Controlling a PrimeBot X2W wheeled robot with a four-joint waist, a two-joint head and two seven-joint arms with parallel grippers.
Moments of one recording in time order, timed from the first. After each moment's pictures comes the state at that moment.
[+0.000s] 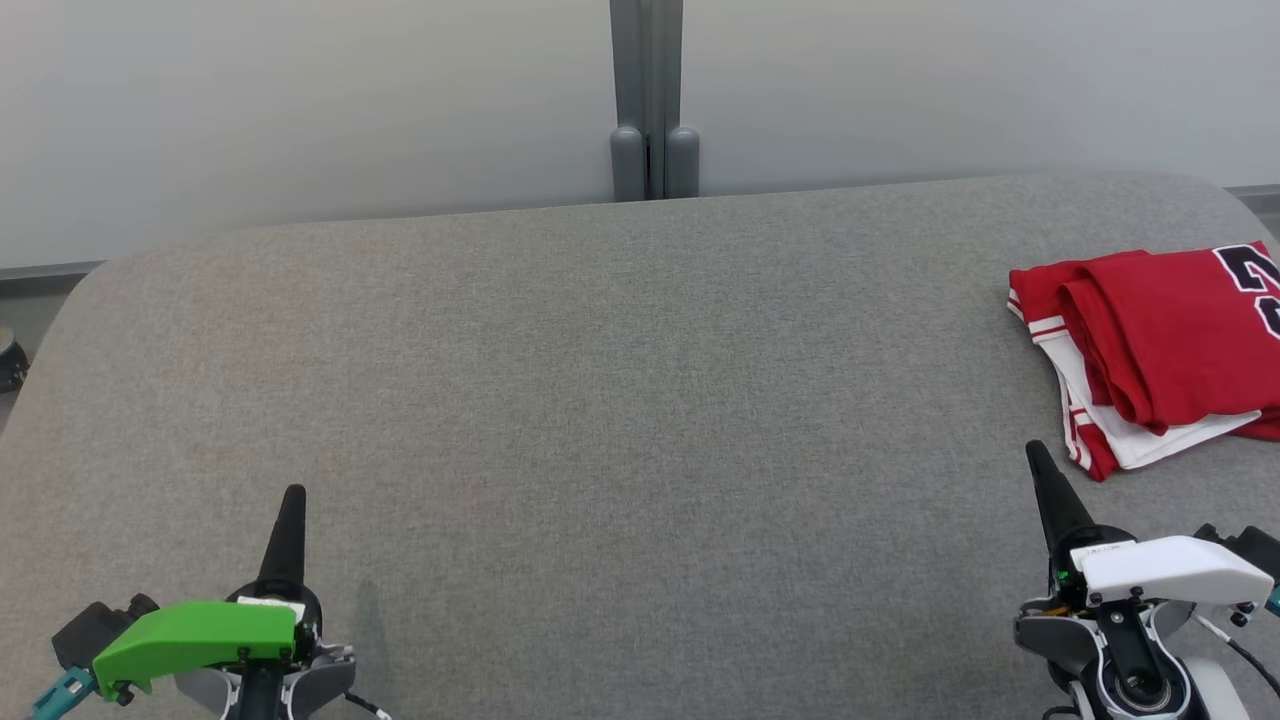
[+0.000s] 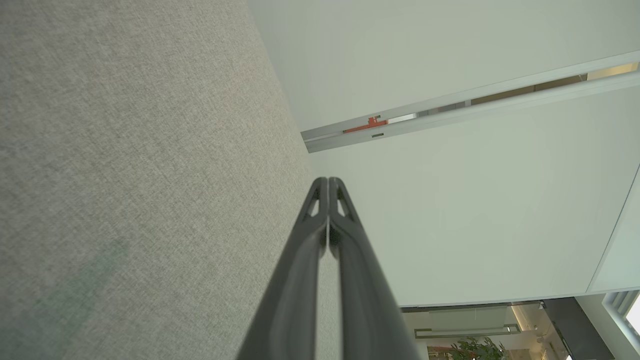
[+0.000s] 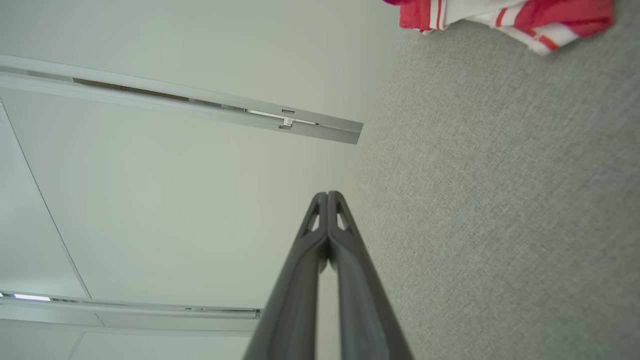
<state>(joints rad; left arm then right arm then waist) -0.08 0.05 0.06 0.27 -1.37 -0.09 0.05 -0.08 -0.05 -0.09 0.25 1.35 0.13 0.05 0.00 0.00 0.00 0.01</state>
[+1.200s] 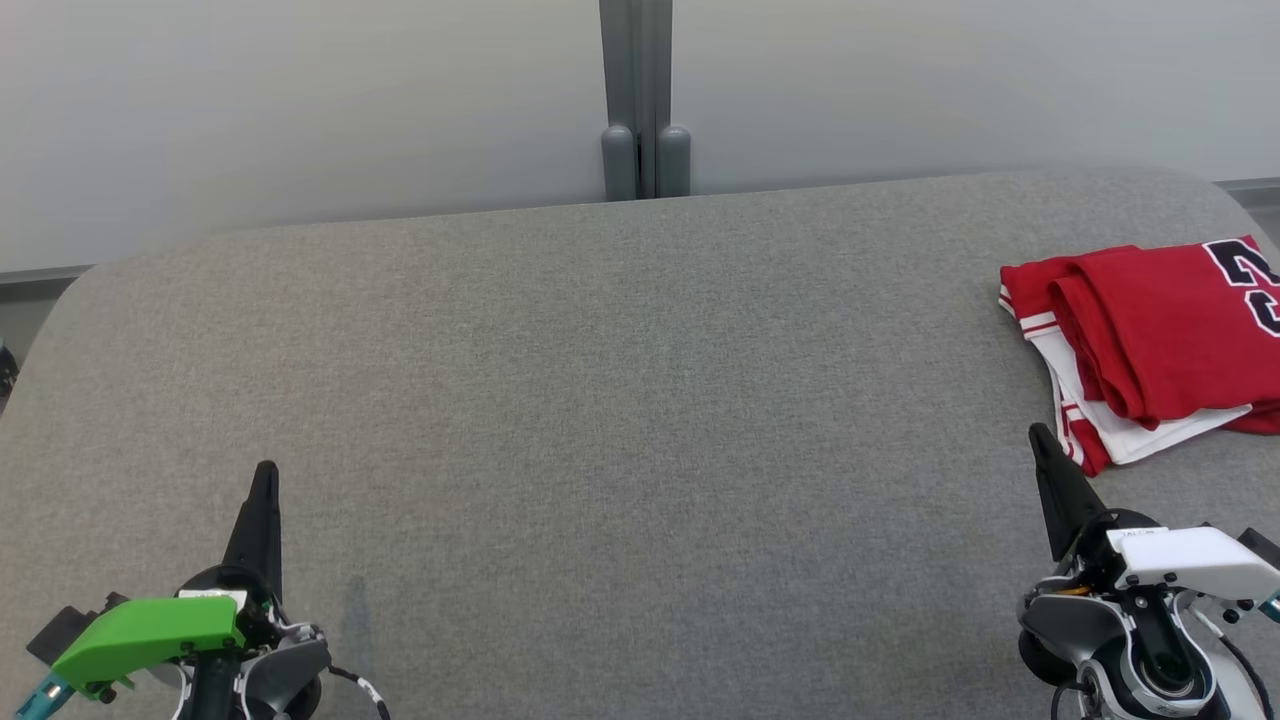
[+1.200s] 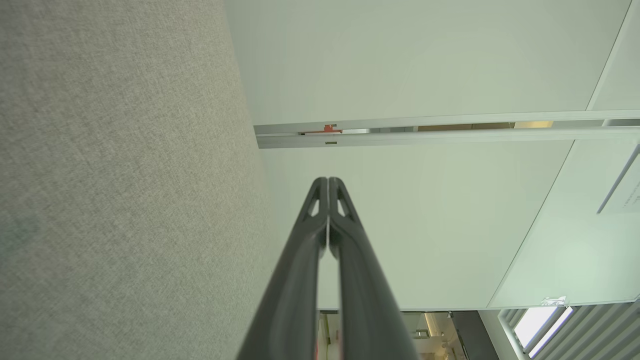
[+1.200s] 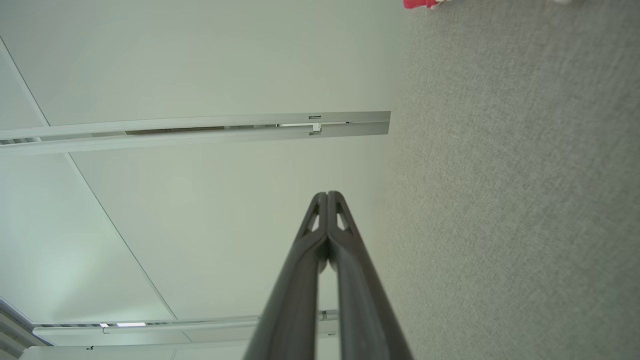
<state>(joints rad) -0.10 0.05 0.11 0.25 -1.61 -0.13 0.11 -0.11 -0.05 -0.11 0.25 1.61 0.13 0.11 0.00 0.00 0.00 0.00</state>
